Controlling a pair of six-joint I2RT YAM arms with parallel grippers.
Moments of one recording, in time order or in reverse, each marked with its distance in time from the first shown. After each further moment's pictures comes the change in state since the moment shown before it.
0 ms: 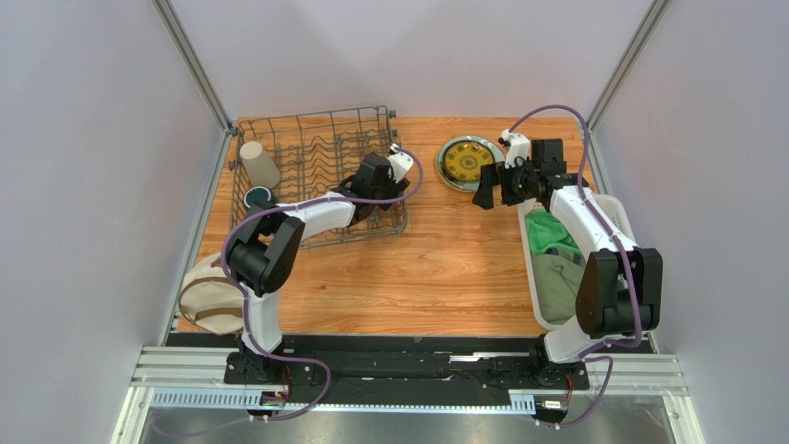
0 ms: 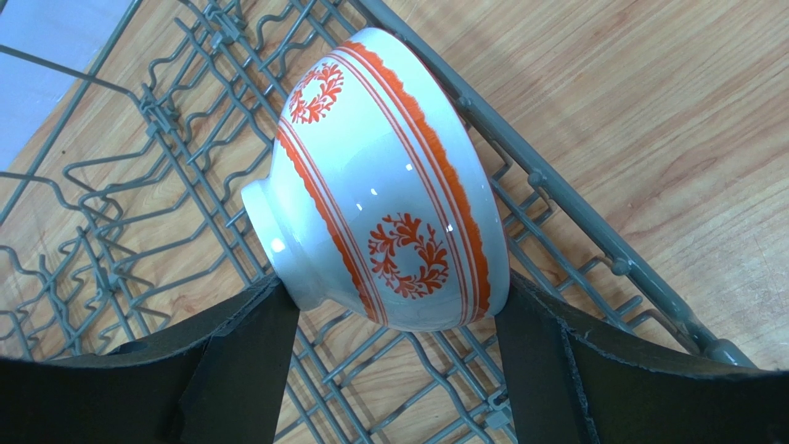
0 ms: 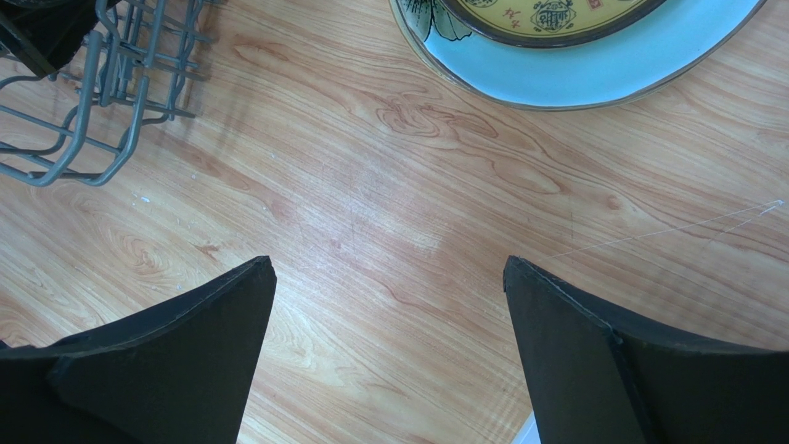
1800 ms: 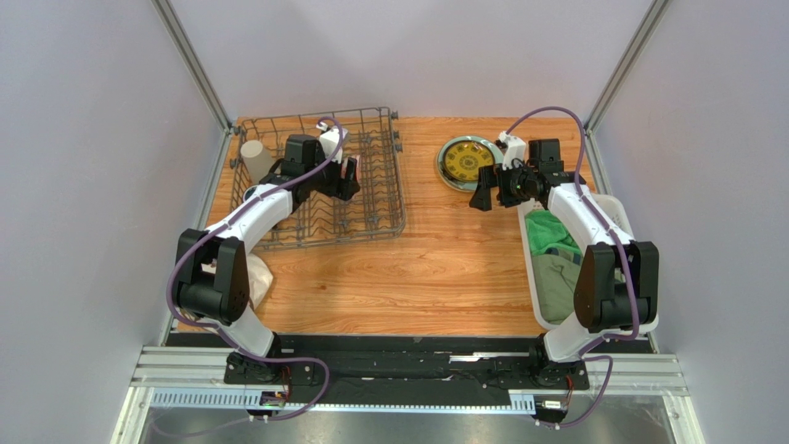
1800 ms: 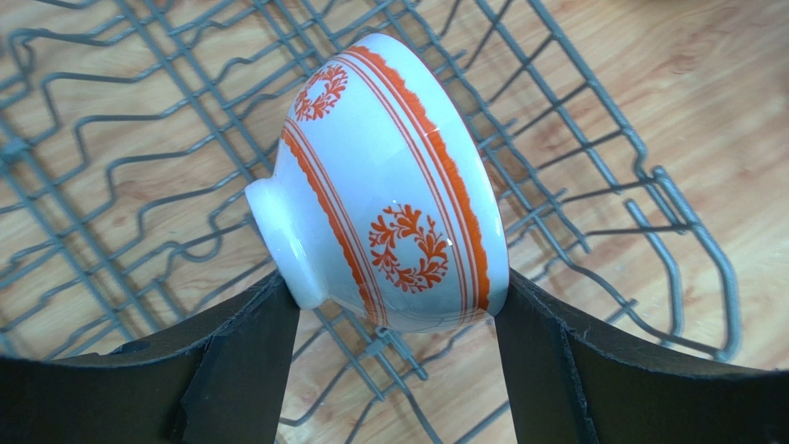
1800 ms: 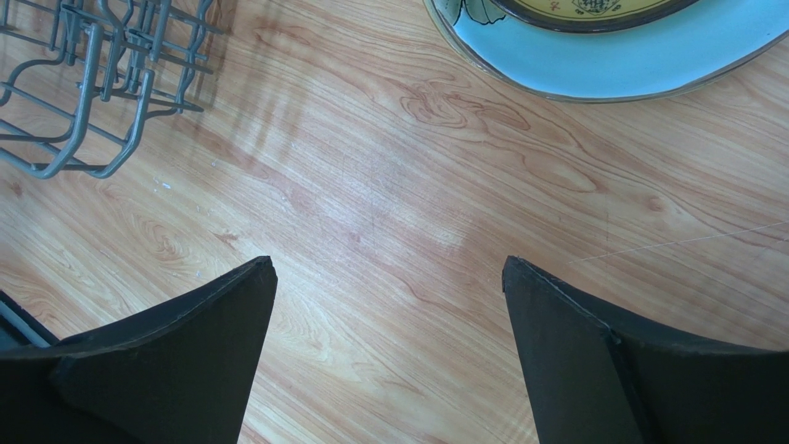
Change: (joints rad) left arm 0.324 -0.311 -0.079 -0.277 0.547 -0.261; right arm 0.000 0.038 0.013 -0.024 -0.048 0.002
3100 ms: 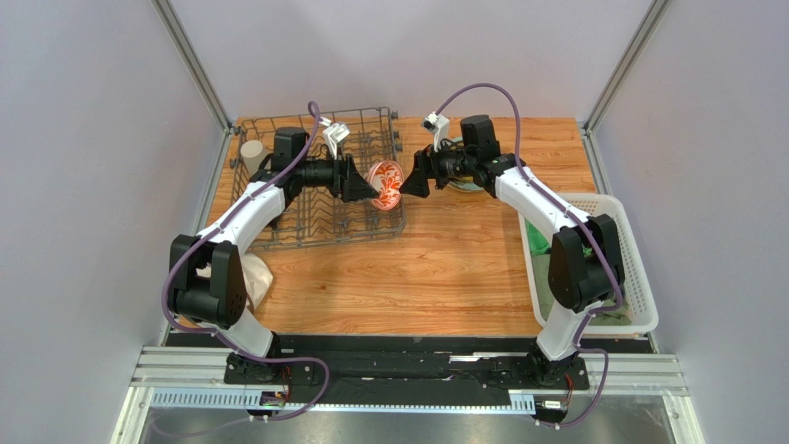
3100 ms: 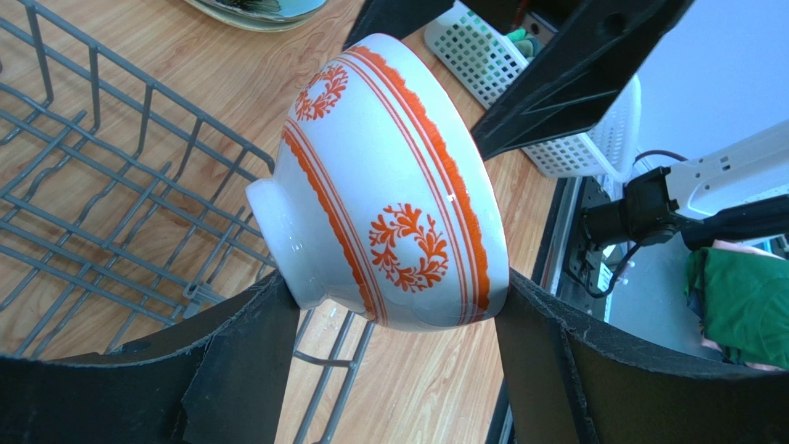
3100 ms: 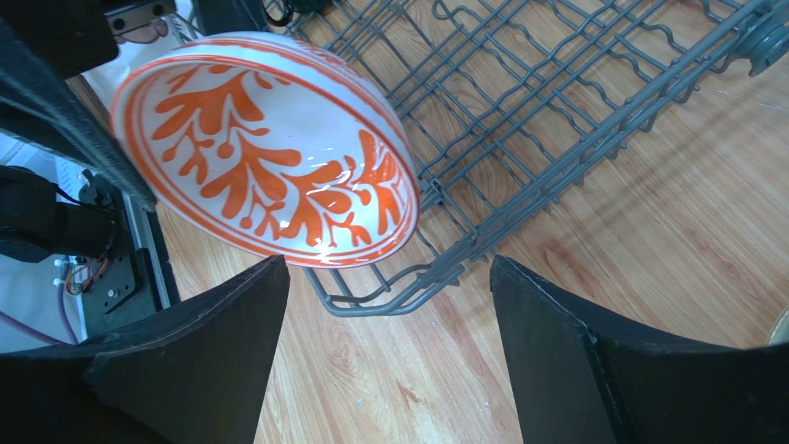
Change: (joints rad) left arm 0.055 -0.029 0.031 0.008 0.731 -0.205; right arm 0.333 0.180 0.252 0.229 -0.252 0.120
